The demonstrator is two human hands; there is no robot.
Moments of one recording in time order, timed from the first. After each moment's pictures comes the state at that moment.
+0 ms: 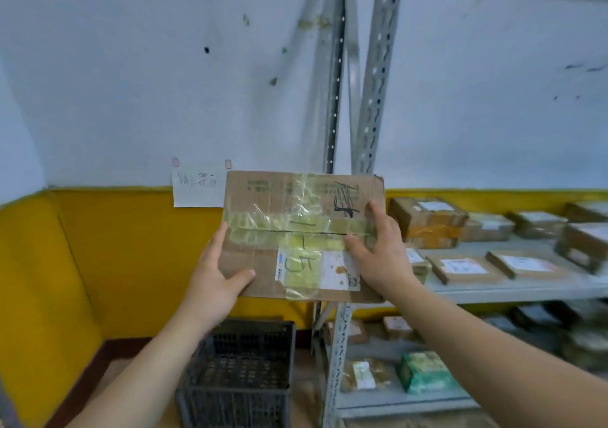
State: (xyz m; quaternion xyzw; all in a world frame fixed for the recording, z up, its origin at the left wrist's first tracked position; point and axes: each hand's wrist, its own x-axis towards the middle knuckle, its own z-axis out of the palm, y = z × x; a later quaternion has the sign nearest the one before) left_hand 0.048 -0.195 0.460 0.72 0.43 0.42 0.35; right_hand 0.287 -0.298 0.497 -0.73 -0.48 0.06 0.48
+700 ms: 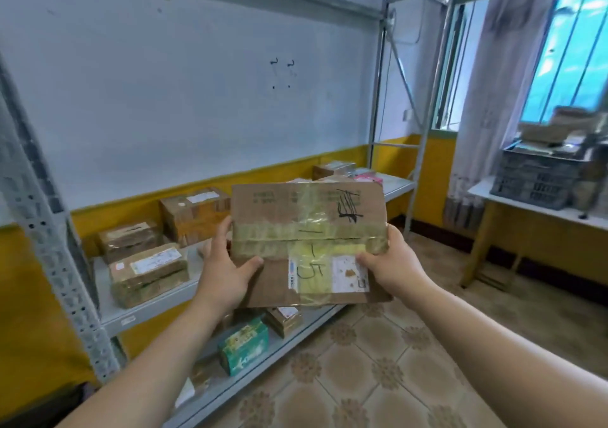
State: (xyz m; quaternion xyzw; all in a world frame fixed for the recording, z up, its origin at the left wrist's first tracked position) left_hand 0.444 -0.501 0.469 0.81 0.19 0.31 0.46; right_hand 0.576 -0.741 0.479 -0.84 -0.15 0.05 0.52
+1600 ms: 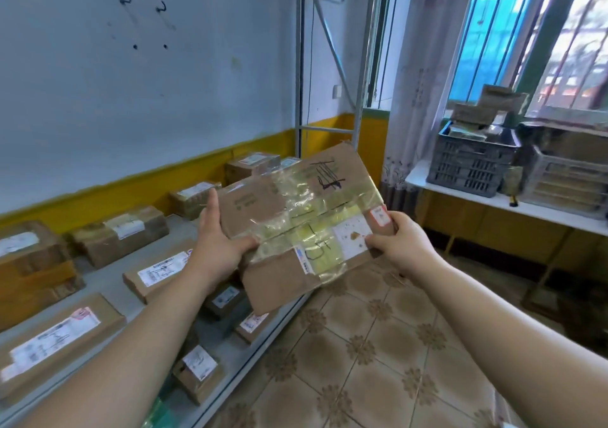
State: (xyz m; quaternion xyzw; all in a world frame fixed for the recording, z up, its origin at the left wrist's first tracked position) left_hand 0.871 -0.510 0.467 0.82 0.12 0.19 0.53; right_hand 0.932 -0.798 0.472 -0.86 0.00 -0.01 0.51
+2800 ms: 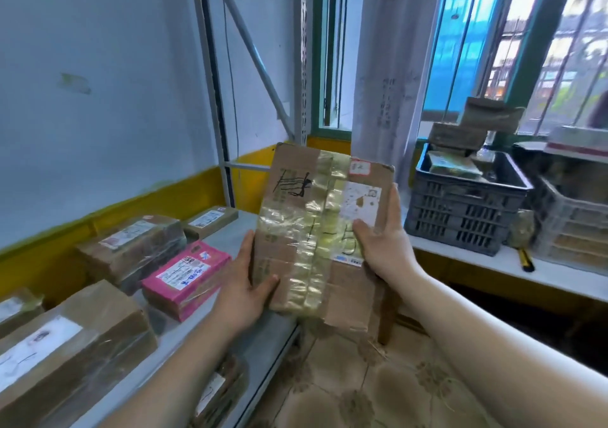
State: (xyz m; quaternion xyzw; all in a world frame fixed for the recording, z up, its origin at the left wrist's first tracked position) left_hand 1.376 -0.686 0.435 0.85 -0.03 0.13 0.51; right_hand 1.437 -0.916 0.477 -0.81 -0.06 -0.16 0.56
